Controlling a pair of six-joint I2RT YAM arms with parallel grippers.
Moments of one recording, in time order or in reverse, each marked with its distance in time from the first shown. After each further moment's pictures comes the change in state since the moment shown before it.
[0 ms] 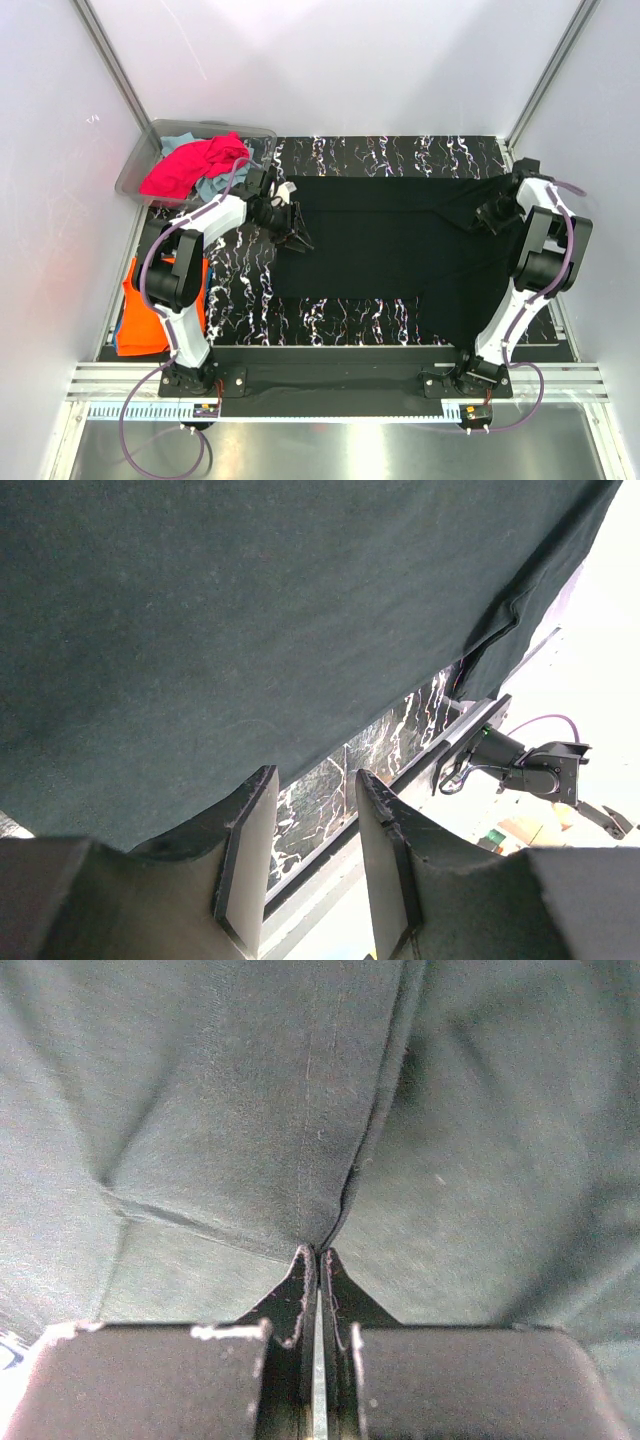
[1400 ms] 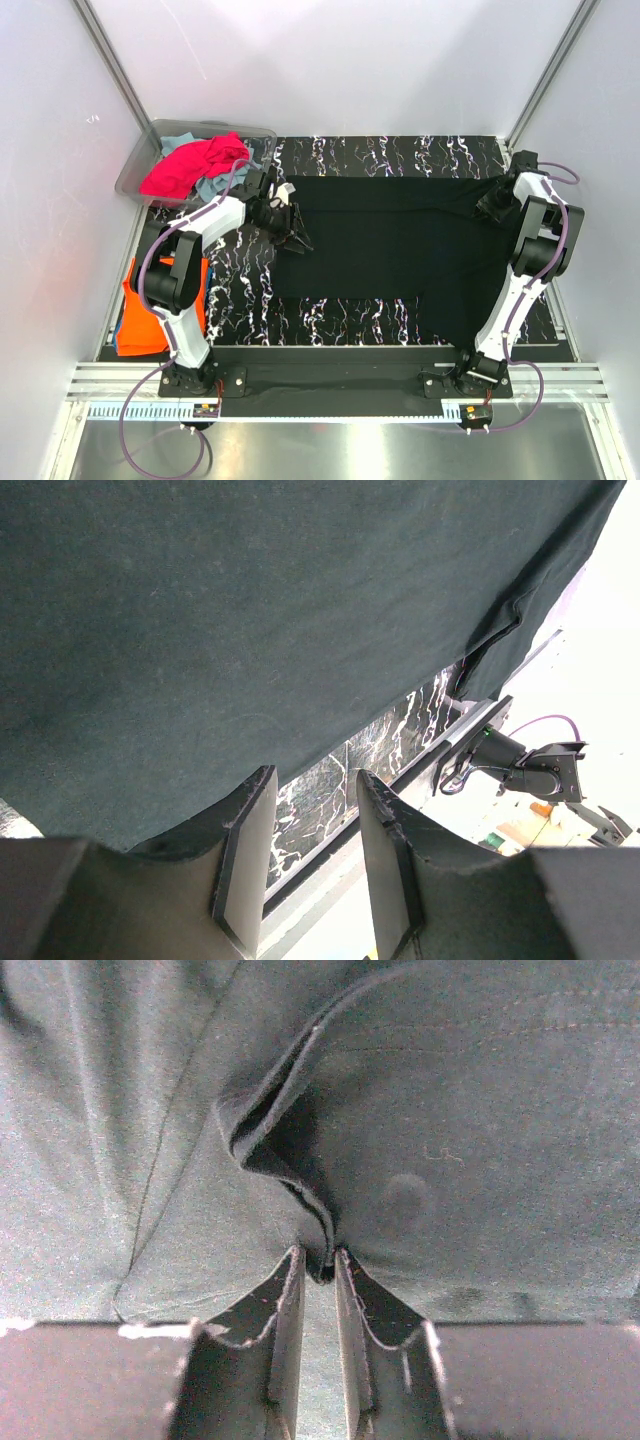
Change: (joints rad) left arm 0.000 -0.017 -0.019 0.003 -0.009 -0.008; right arm 0.000 0.180 0.157 0.137 0.026 -0.182
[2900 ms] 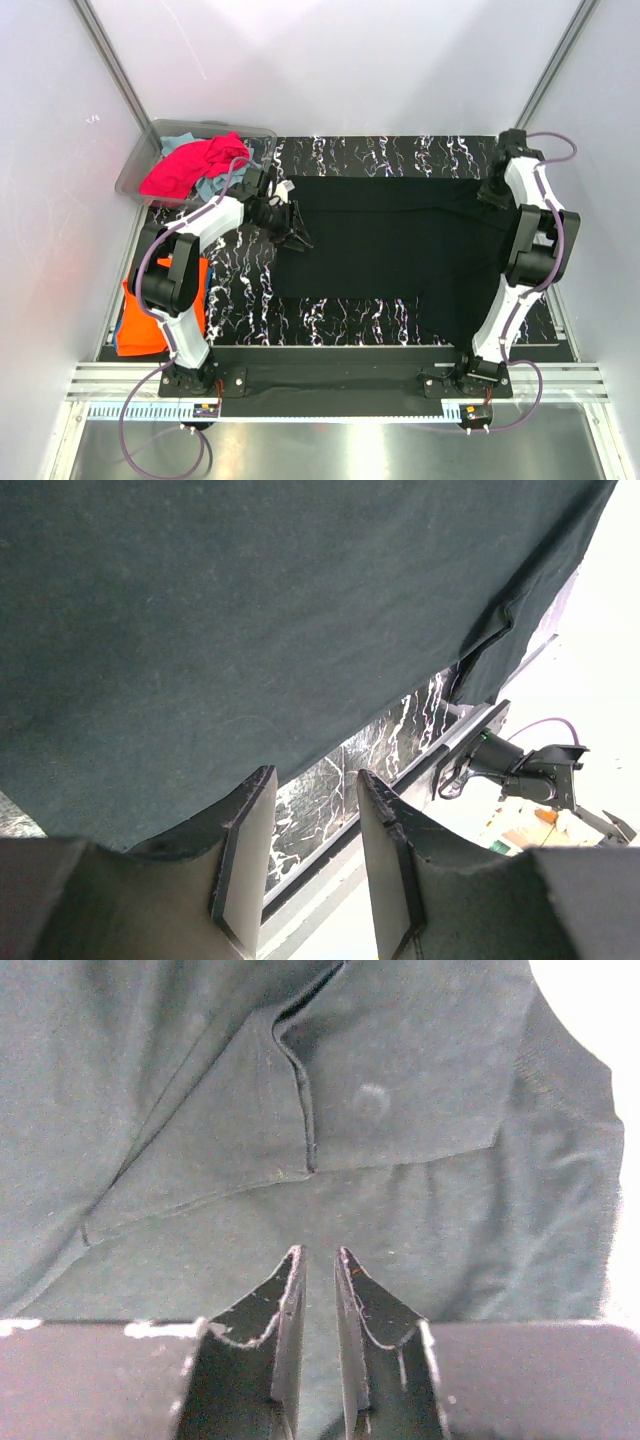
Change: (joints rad) left arm 0.000 -0.021 -0.002 0.011 -0.006 -0.002; right arm 0.126 -0.122 0.105 -0.216 0.334 -0.164
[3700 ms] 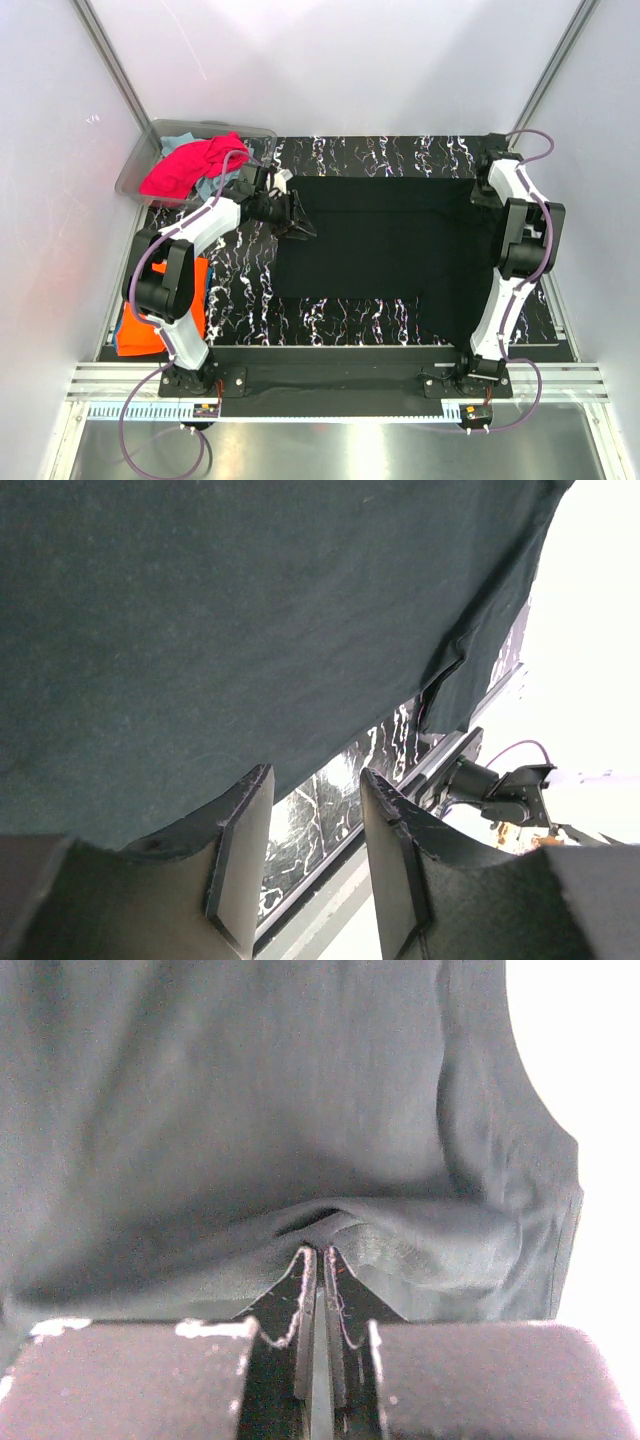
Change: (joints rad) left arm 0.000 -0.053 -0.014 0.132 -0.003 -0.071; right arm 0.056 0.035 -0.079 0.108 0.146 -0.115
